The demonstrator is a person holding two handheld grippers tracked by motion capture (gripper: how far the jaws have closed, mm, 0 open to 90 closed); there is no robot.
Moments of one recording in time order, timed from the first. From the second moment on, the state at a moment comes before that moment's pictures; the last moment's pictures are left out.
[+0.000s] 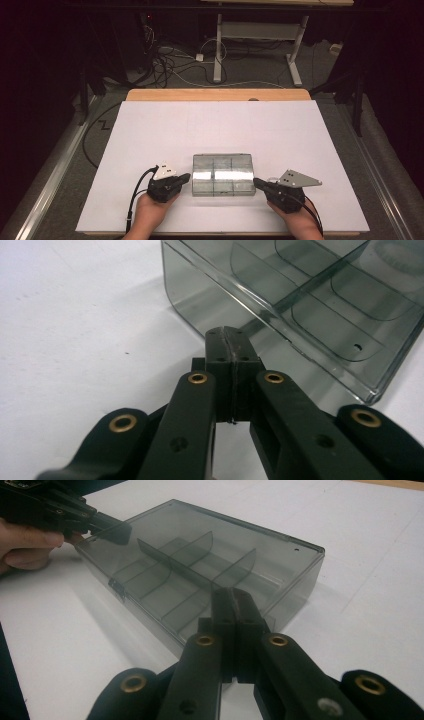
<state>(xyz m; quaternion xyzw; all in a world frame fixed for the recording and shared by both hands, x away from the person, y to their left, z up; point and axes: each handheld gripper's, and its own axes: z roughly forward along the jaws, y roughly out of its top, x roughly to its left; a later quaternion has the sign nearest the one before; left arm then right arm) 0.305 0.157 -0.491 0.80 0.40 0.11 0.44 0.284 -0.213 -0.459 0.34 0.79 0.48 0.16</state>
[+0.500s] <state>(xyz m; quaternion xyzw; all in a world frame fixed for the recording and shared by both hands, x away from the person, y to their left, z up) 0.301 0.167 -0.491 0.80 0.40 0.12 0.44 0.291 -0.183 -0.453 0.33 0.79 0.50 0.14</state>
